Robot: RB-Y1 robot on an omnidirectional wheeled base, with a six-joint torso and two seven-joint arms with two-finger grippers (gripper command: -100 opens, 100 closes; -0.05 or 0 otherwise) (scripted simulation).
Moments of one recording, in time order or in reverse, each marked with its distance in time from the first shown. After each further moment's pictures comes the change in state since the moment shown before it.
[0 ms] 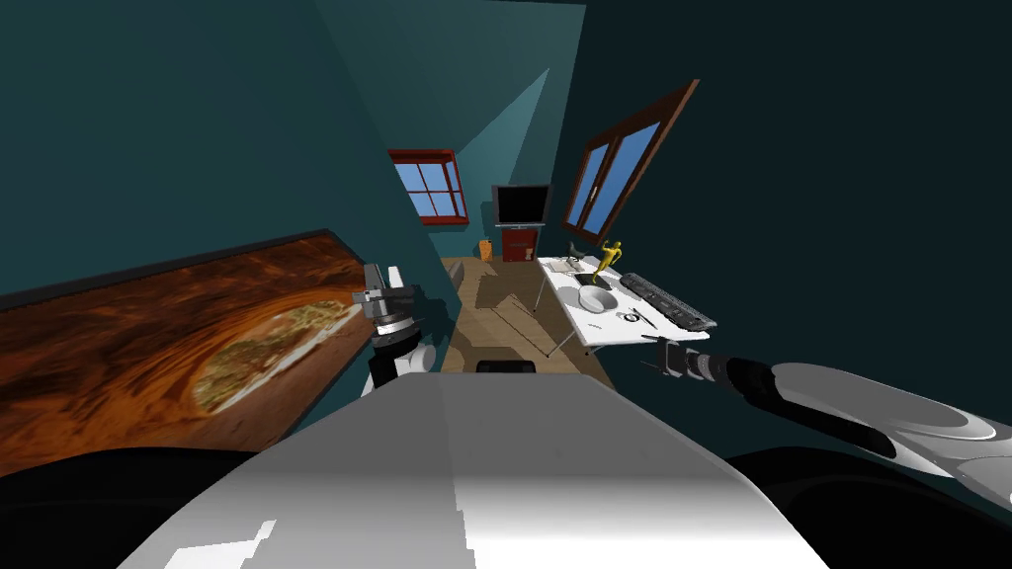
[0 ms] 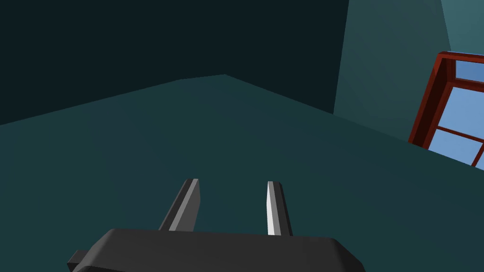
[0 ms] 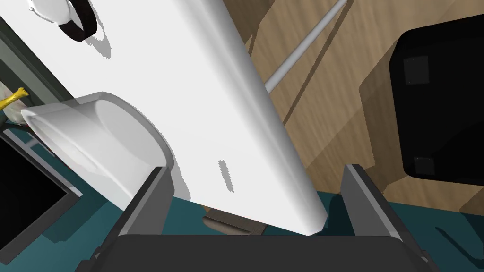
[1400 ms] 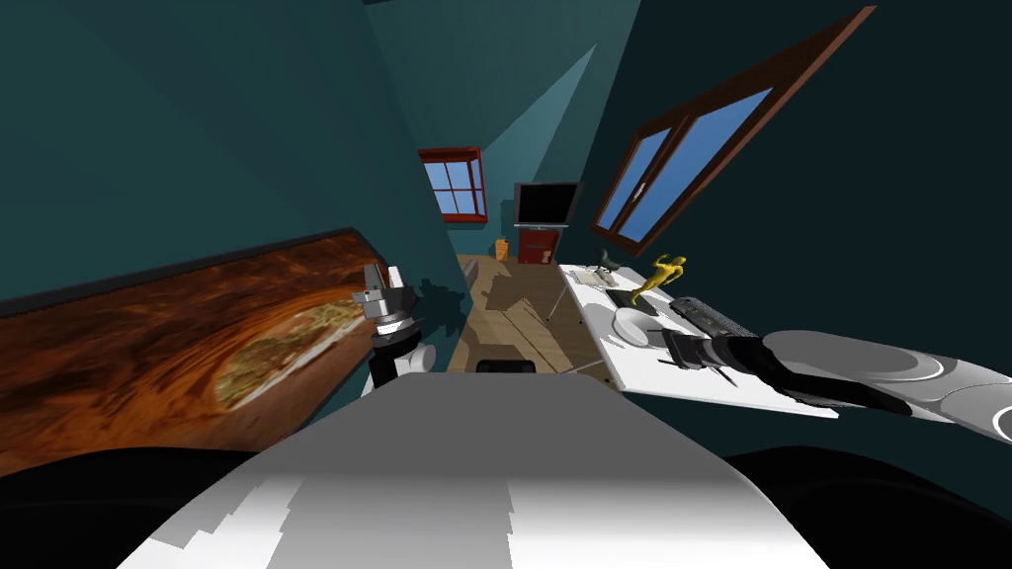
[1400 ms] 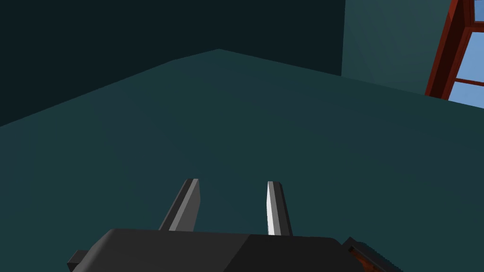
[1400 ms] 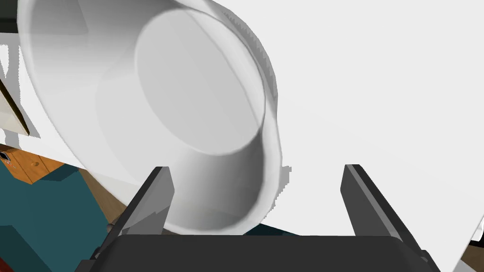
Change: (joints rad) left arm 0.000 0.000 0.000 0.000 0.000 0.000 0.000; right arm -0.063 -0.263 0.136 0.078 0.023 -0.028 0.011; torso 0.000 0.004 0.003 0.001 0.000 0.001
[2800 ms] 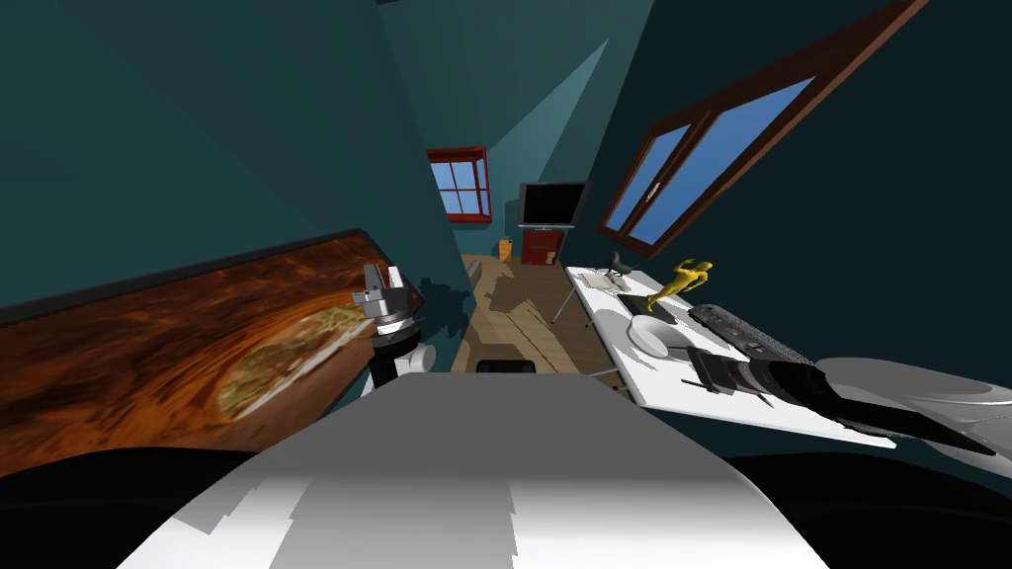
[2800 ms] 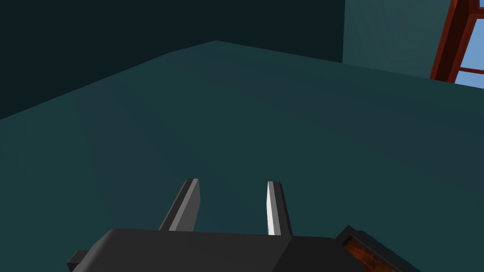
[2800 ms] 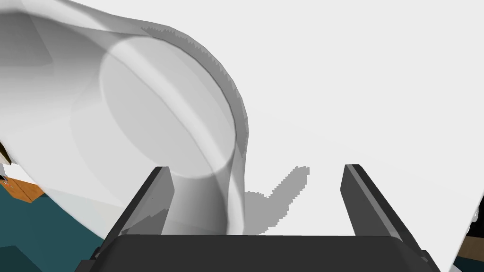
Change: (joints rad) left arm 0.000 0.000 0.000 0.000 0.000 0.000 0.000; right arm -0.258 0.074 0.316 0.359 -0.236 -0.164 0.287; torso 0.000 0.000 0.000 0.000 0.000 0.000
